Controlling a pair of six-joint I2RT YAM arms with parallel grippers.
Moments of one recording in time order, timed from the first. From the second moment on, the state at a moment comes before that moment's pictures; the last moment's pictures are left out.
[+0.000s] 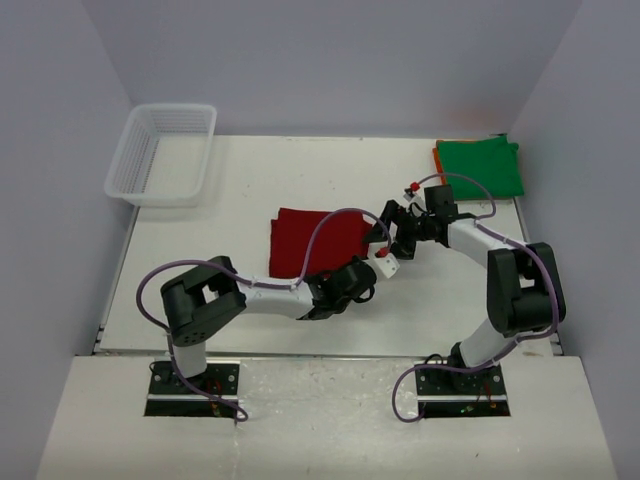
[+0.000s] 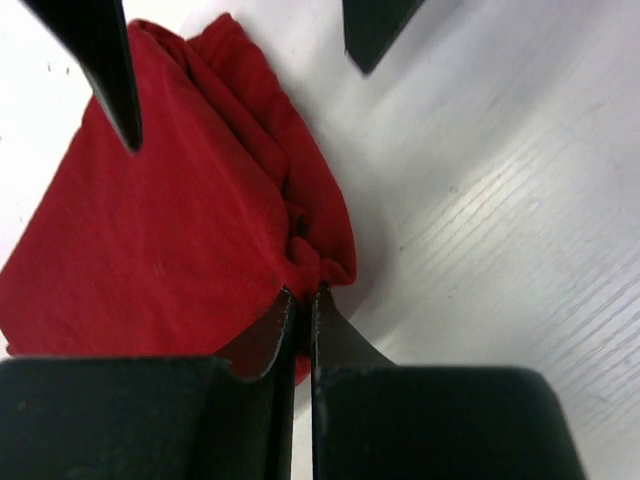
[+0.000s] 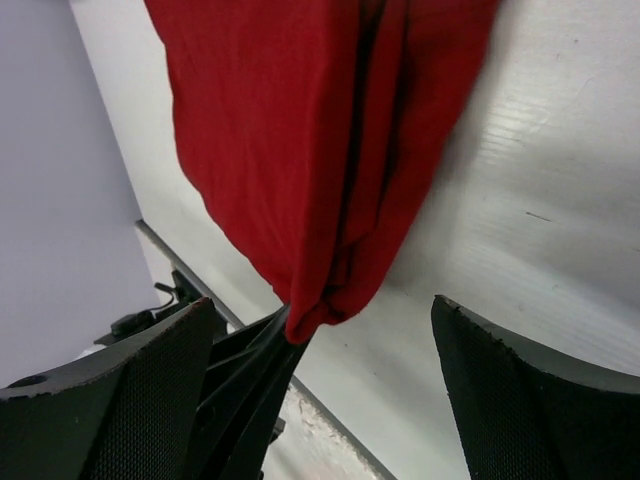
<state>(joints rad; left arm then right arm) -1.16 1.84 0.97 0.20 -0.55 0.17 0.16 1.63 0.92 -0.27 -0.71 0.59</state>
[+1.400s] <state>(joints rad) -1.11 1.80 1.02 0.19 -0.45 0.17 0.21 1.89 1.04 -0.13 -0.76 0.71</state>
